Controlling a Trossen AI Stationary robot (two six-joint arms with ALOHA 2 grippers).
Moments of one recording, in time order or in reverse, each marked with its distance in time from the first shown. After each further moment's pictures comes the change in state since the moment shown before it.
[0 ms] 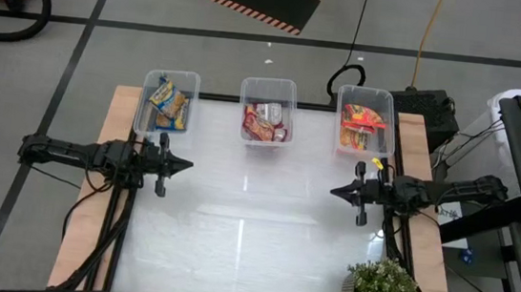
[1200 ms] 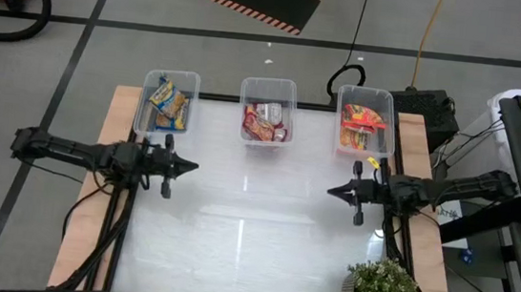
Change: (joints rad) left arm 0.001 0.171 0.000 0.142 -0.003 0.005; right arm 0.000 0.182 0.044 0.043 0.004 -0.018
